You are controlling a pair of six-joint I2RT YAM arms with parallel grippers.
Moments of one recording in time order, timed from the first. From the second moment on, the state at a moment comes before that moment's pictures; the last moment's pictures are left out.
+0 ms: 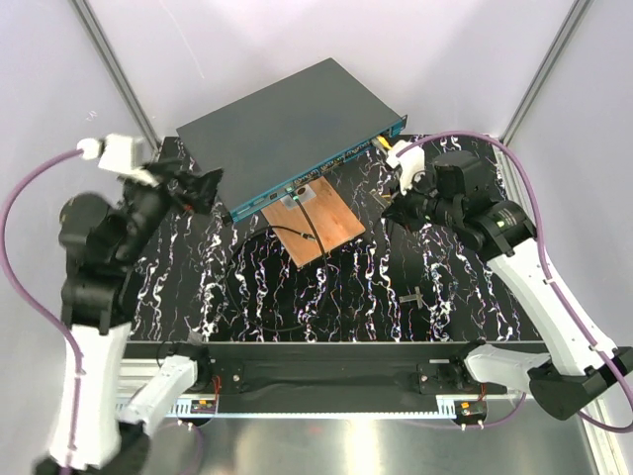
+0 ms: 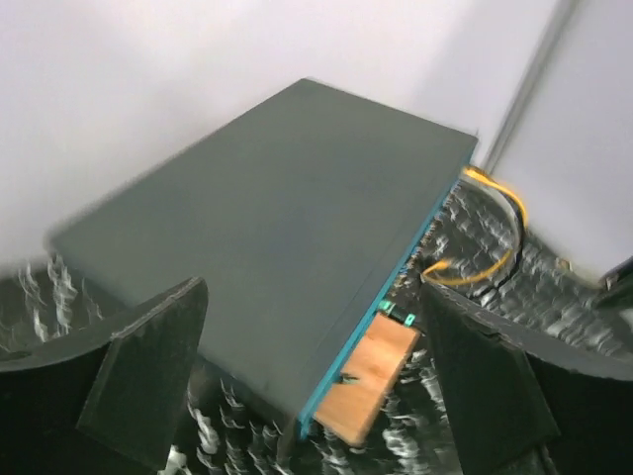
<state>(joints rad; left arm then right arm) -0.26 0.85 1.39 -0.48 0.19 -0.11 0.53 1.17 1.46 -0.84 -0.22 -0.20</state>
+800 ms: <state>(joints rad) 0.30 0.83 0.67 0.12 0.66 -1.16 0.51 1.41 1.45 -0.59 -0.07 -0.16</state>
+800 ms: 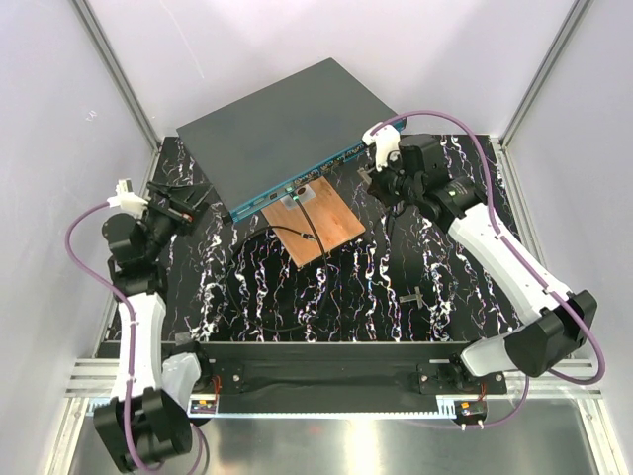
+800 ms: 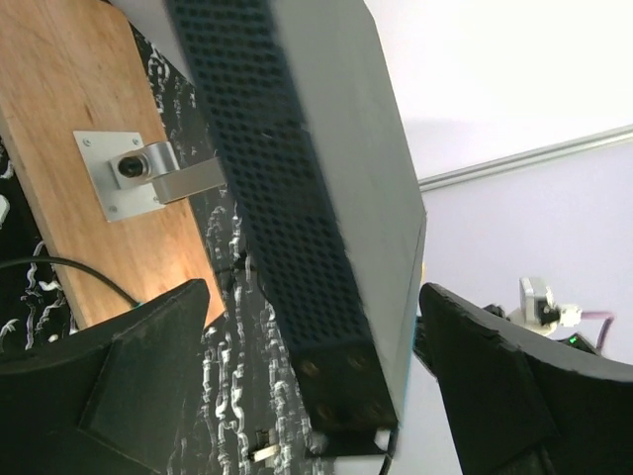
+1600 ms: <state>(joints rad) 0.19 1.18 0.57 0.81 0.69 -1.49 0.51 1.47 1.49 -0.54 -0.03 -0.14</state>
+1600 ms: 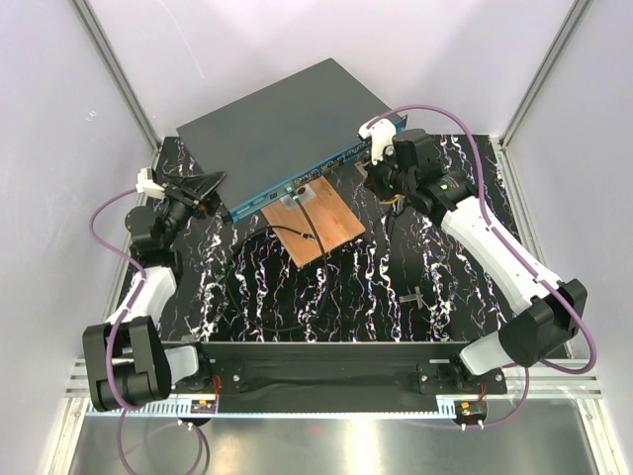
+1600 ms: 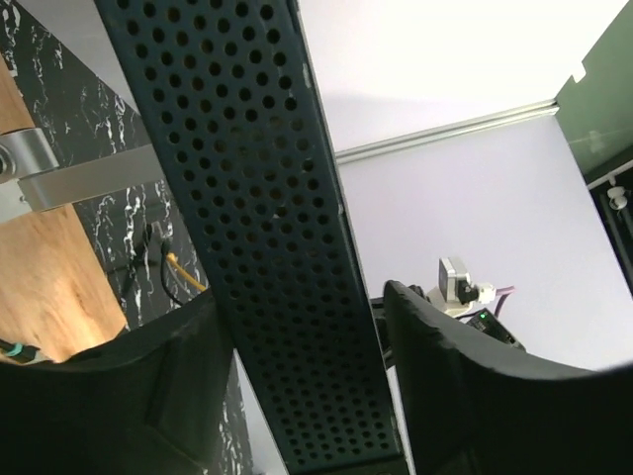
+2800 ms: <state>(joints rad) 0.19 1.18 0.58 0.77 0.70 -1.52 0.55 1.61 1.70 -0.71 0.04 -0.05</state>
